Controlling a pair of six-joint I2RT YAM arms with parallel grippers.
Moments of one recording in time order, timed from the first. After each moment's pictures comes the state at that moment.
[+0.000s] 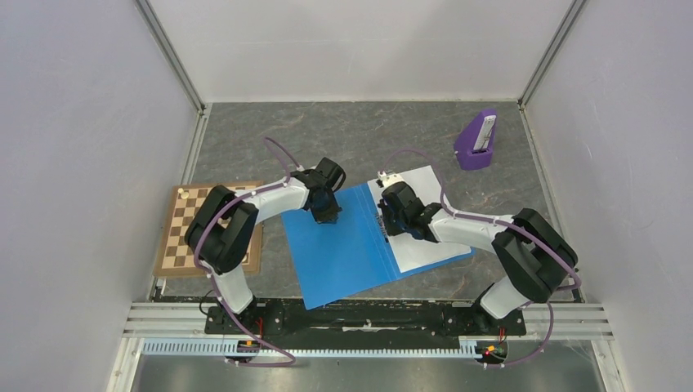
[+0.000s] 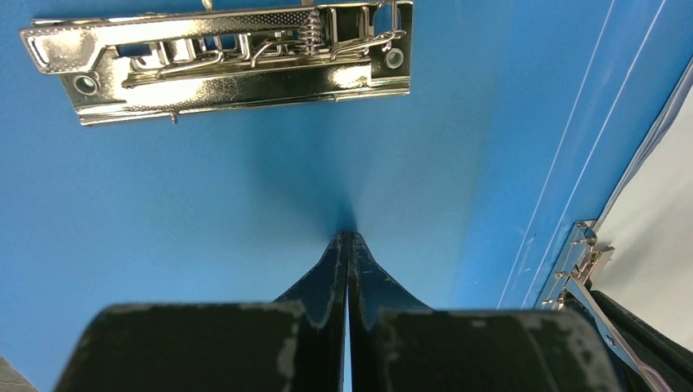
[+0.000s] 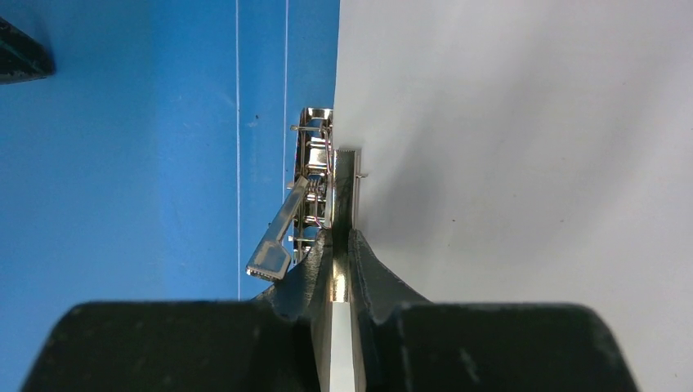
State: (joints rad) left arm -0.61 1.78 1.08 -0.51 -0.08 -0.94; right arm 0.74 1.57 0.77 -0.12 0.15 0.33
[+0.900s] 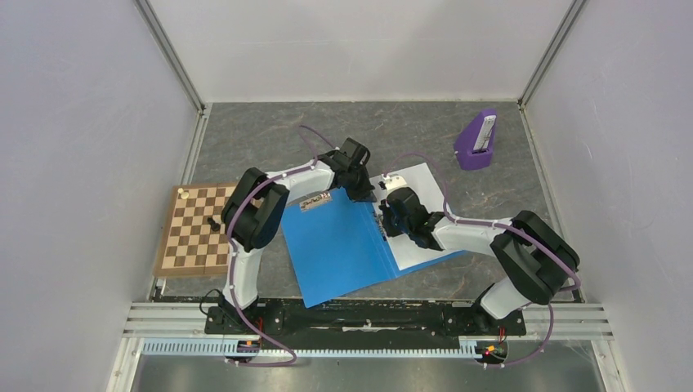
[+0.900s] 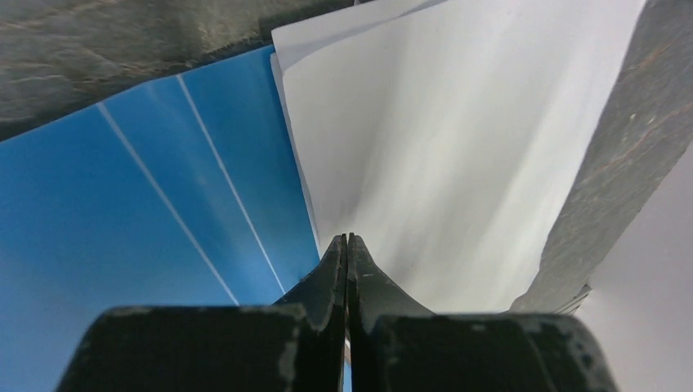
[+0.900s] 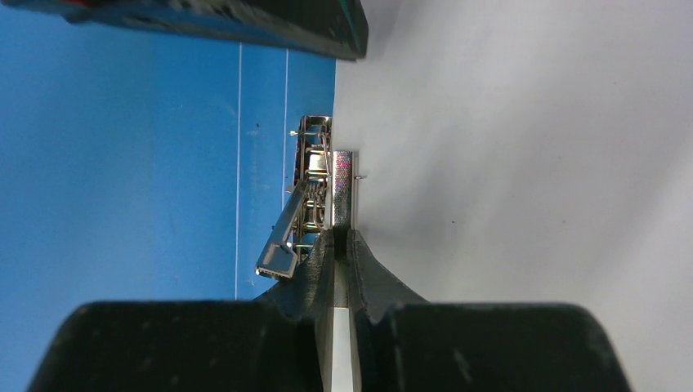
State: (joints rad) left arm -0.64 2.05 1.43 -0.37 0.19 -0.94; right arm 0.74 1.55 0.65 0.12 0.15 0.32
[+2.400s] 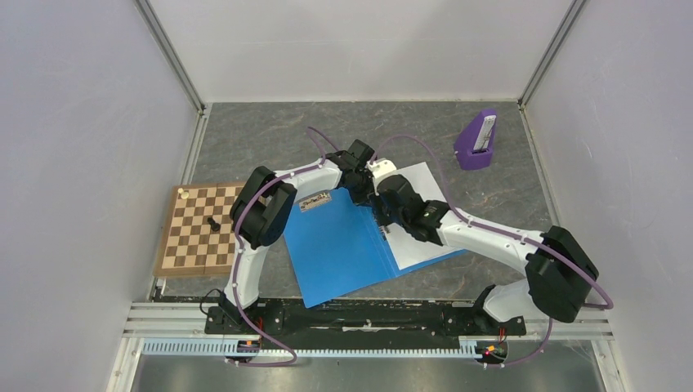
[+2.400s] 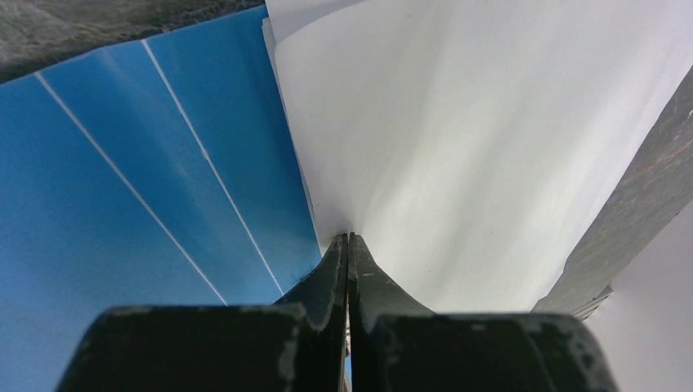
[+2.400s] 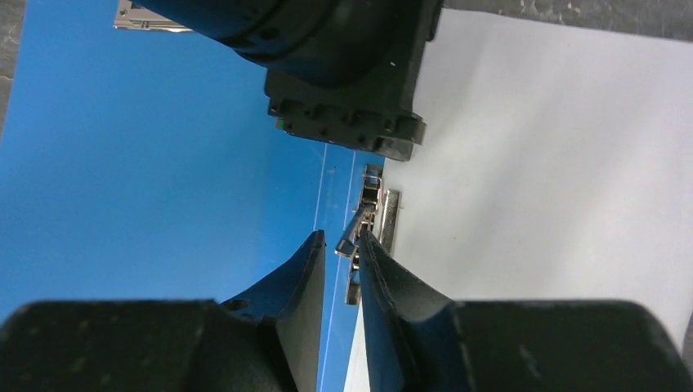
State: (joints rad) left arm -0.67 2.13 1.51 -0.47 0.18 -0.95; right arm 0.82 1.39 0.85 -0.14 0.22 0.26
